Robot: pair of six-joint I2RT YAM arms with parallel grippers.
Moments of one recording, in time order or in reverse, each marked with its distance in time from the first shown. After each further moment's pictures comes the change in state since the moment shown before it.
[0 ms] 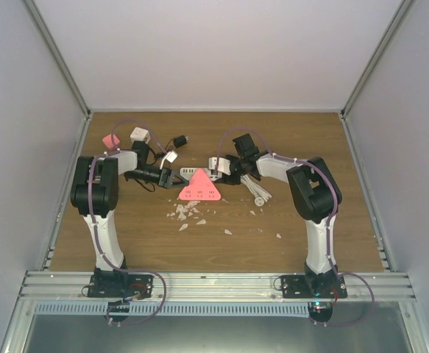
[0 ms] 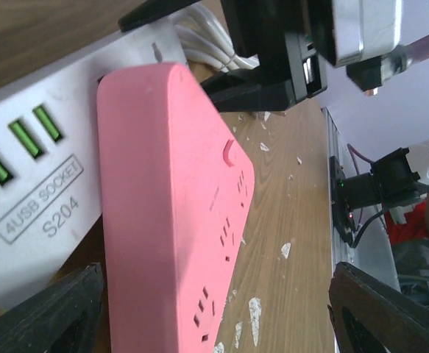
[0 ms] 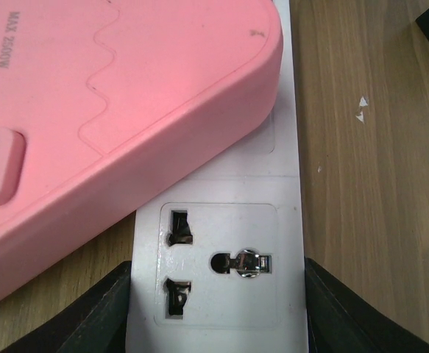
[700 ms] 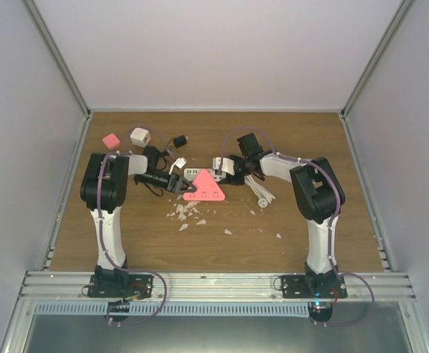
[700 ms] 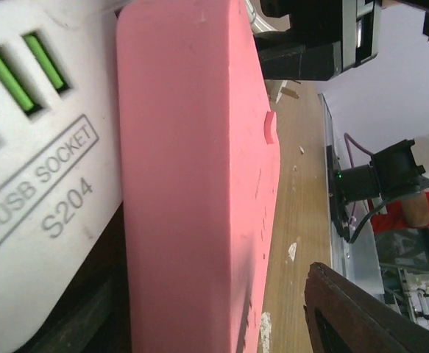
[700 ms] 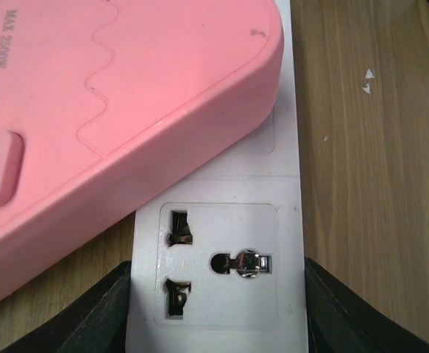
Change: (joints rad) left arm -0.073 0.090 -0.018 0.099 0.008 -0.093; right arm -0.031 -0.019 -0.015 -0.046 -0.015 -0.023
